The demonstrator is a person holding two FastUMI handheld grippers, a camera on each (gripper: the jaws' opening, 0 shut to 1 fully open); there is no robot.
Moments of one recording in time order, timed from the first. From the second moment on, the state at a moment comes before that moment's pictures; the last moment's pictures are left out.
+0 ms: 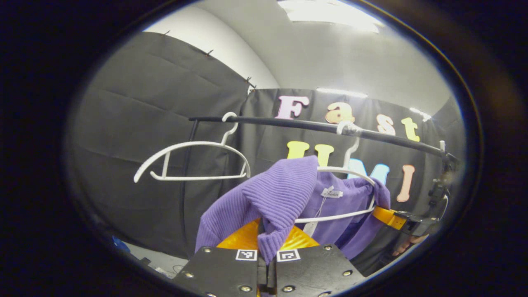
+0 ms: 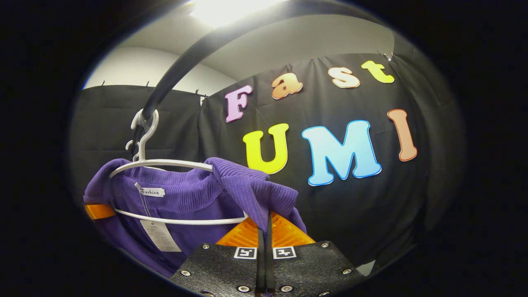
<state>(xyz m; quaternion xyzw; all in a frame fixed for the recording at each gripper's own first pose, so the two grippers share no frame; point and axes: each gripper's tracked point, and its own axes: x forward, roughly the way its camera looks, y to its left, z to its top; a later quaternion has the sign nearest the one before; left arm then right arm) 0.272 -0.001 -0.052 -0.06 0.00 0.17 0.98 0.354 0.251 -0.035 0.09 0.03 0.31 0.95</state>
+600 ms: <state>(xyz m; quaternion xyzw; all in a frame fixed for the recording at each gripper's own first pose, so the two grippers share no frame) 0.237 0.055 0.004 -0.03 -0.04 0.21 0.98 0.367 0.232 -0.019 -0.02 -0.08 0.30 0.95</state>
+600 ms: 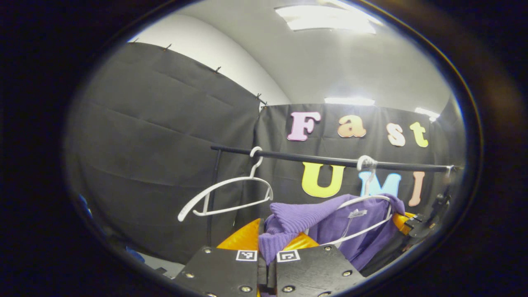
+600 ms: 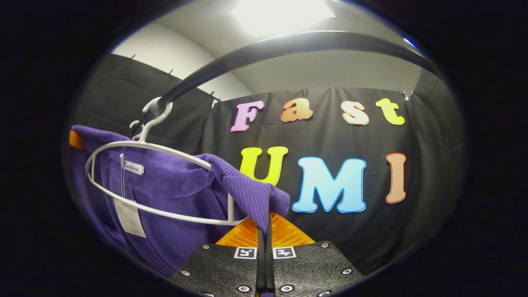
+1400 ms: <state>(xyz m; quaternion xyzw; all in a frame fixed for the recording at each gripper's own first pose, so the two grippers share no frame) 0.264 0.123 -0.005 0.00 -0.01 0.17 0.99 0.371 0.221 -0.005 -0.01 -0.11 0.29 0.95</state>
